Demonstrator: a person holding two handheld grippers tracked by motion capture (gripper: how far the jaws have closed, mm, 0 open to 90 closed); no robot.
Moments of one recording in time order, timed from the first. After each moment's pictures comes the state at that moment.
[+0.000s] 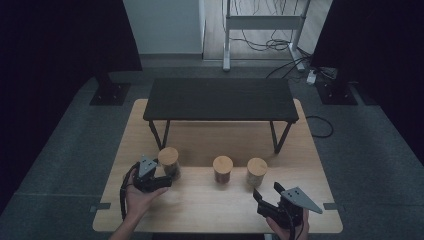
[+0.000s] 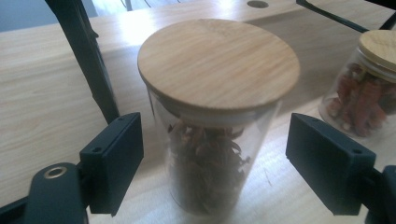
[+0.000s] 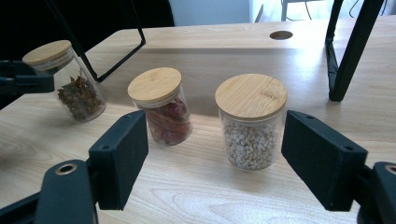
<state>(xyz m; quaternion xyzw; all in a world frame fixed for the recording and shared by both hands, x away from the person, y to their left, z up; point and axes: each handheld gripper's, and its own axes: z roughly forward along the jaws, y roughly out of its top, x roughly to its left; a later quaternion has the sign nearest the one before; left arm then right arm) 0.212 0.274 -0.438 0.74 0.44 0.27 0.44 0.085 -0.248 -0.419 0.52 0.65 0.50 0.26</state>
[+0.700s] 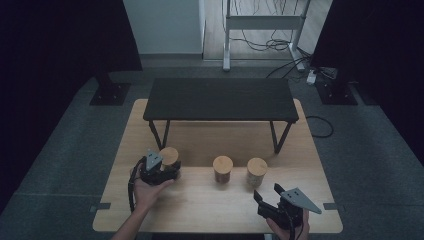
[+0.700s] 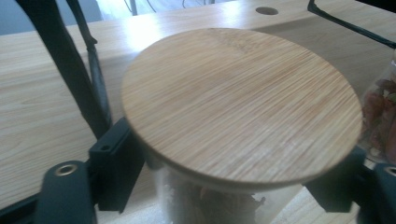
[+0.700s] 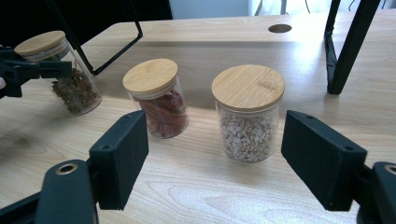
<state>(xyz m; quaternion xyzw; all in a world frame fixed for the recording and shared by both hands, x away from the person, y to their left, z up) 0.233 0.261 -0.452 0.73 0.44 0.27 0.45 0.086 -0.249 -0.422 0.52 0.65 0.49 0.26</state>
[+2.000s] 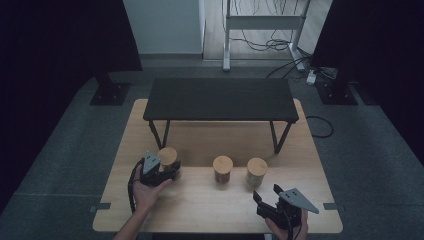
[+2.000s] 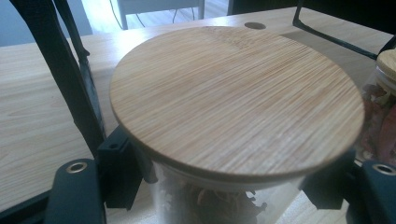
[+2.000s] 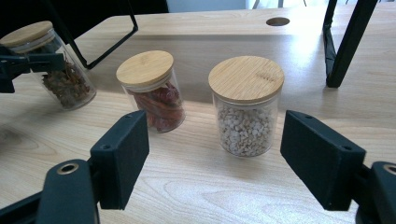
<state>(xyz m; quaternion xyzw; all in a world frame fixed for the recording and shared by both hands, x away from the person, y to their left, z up) 0.230 0.276 -0.469 0.72 0.42 0.28 0.48 0.088 -0.245 -0.425 0.52 0.66 0.48 0.26</state>
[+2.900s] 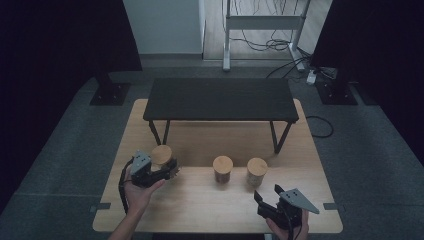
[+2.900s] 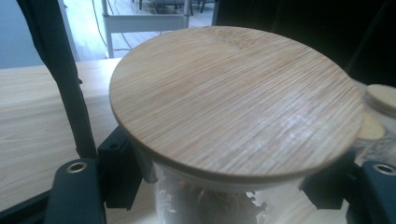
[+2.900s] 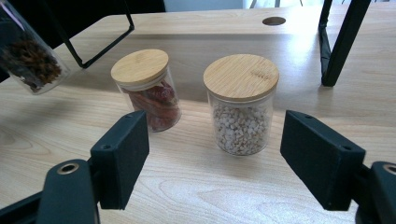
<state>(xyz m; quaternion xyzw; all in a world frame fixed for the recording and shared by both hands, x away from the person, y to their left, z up) 0.211 0.301 -0.442 0.69 0.41 0.25 0.54 0.088 -0.245 -0.427 0.53 0.65 0.48 0.26</state>
